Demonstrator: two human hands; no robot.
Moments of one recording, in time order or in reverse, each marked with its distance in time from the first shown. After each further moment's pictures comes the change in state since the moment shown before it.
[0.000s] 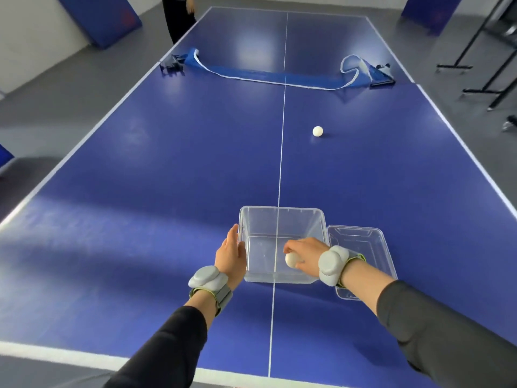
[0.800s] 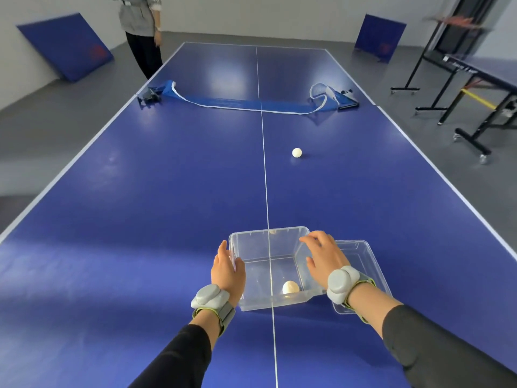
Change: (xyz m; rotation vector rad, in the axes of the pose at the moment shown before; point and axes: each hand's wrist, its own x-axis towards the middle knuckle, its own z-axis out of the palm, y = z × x) left_hand 0.020 0.004 -0.002 -0.081 0.099 0.020; right_hand -0.017 0.013 -0.001 0.076 0.562 0.219
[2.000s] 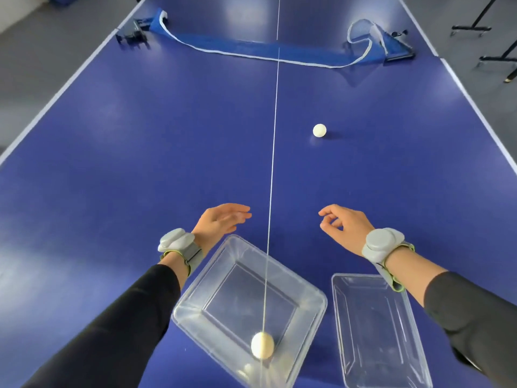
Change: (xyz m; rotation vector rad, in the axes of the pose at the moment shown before) left_hand 0.203 0.035 0.023 -0.292 -0.444 -0.013; right_hand 0.187 0.092 -0.003 0.357 -0.225 0.082
